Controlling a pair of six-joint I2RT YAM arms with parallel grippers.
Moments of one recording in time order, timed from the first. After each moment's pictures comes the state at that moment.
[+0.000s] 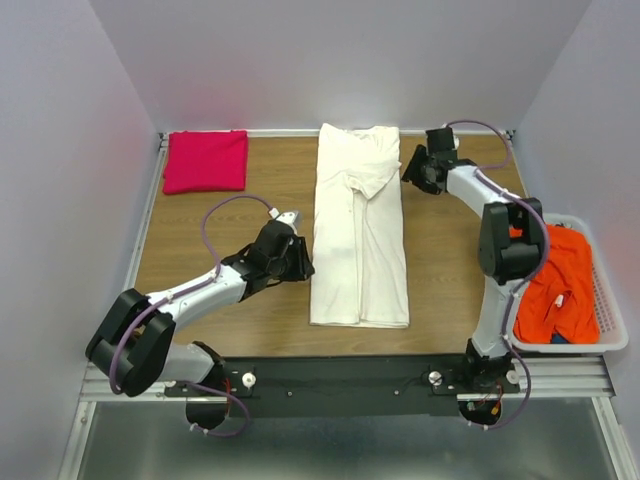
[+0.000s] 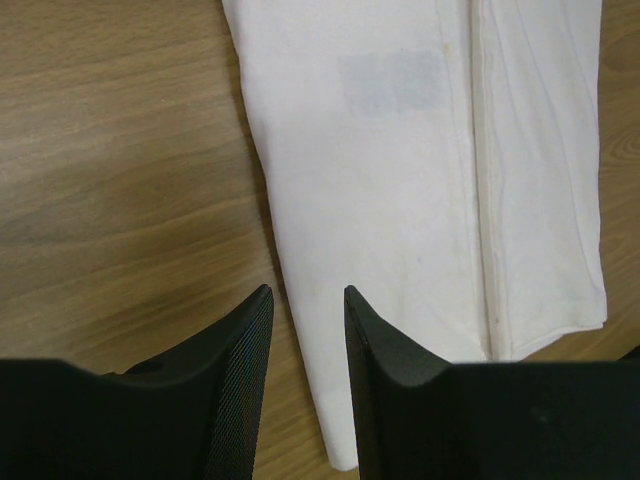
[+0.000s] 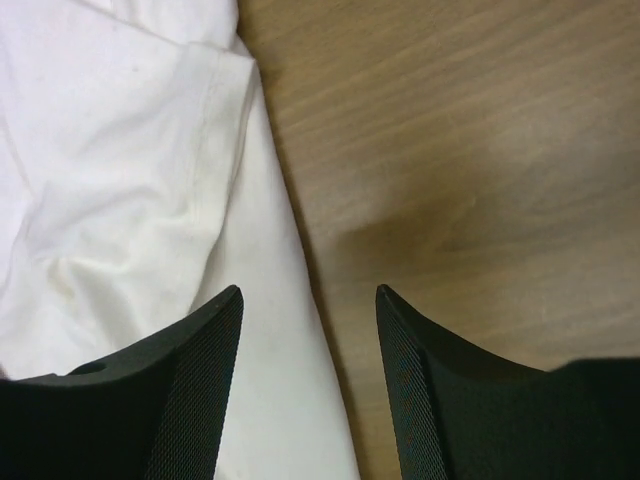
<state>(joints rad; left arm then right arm) -0.63 1.32 0.65 -0.06 0.06 -0.58 0.17 2.10 1.61 -0.32 0.07 0.53</state>
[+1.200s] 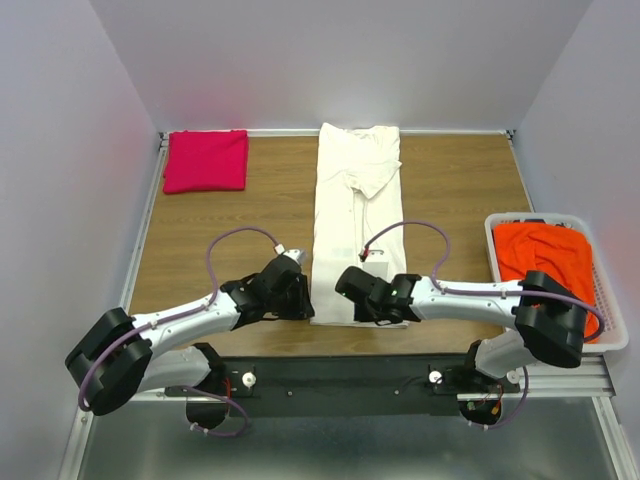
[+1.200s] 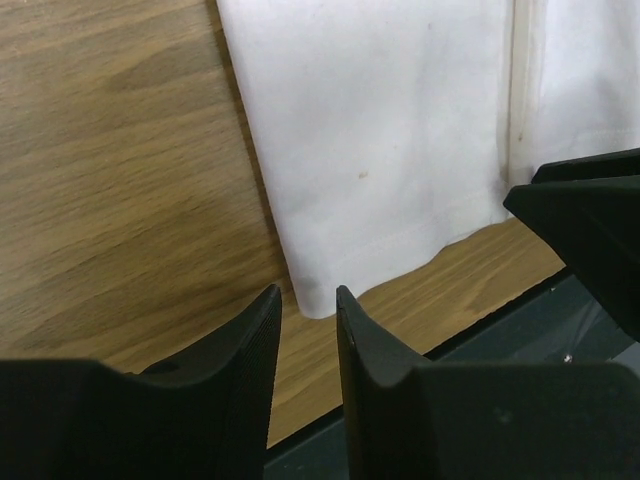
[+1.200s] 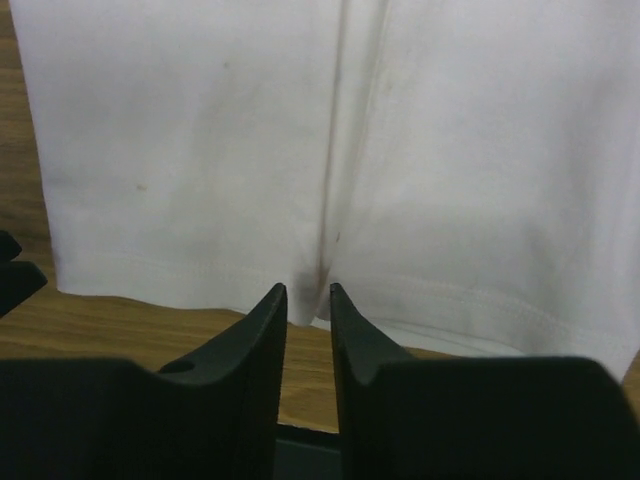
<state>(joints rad) -0.84 1.15 0.49 -0.22 0.07 -0.75 1.12 1.46 0.80 -0.50 0.36 1.00</state>
